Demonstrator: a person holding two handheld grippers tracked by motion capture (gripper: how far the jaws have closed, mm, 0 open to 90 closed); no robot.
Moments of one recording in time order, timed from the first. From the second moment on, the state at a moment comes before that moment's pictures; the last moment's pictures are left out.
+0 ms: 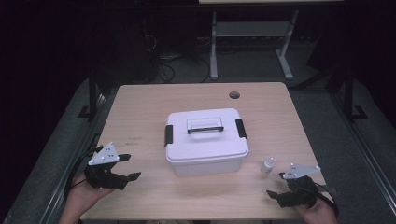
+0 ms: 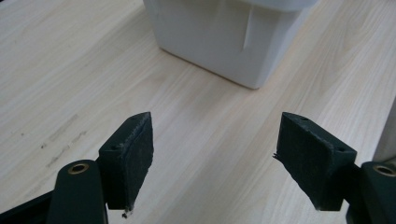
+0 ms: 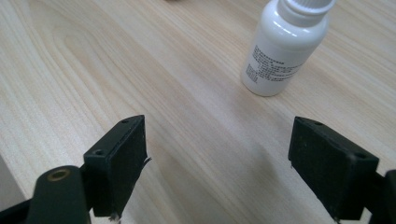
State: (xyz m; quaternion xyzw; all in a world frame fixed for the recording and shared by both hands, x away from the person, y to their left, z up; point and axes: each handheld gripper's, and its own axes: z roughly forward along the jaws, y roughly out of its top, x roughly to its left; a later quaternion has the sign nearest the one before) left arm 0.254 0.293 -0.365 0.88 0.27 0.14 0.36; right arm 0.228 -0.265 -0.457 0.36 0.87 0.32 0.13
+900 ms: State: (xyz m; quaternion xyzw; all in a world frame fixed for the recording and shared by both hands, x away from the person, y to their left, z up) left arm 0.276 0.251 -0.319 0.90 0.23 0.13 0.33; right arm 0.228 -0.264 -0.456 0.36 0.87 0.31 0.12
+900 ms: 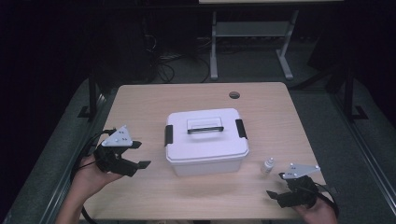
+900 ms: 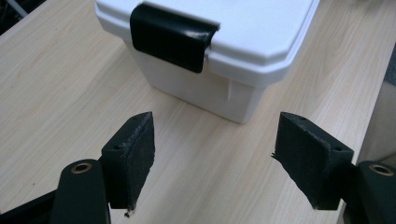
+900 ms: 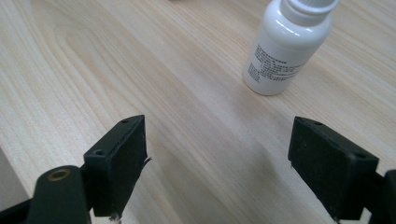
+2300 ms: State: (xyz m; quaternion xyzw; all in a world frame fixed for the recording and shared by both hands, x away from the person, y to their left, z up) left arm 0.316 0.187 -0.288 0.93 0.19 0.10 0.30; right arm 0.229 -0.263 -0.456 0.36 0.87 0.32 0.11
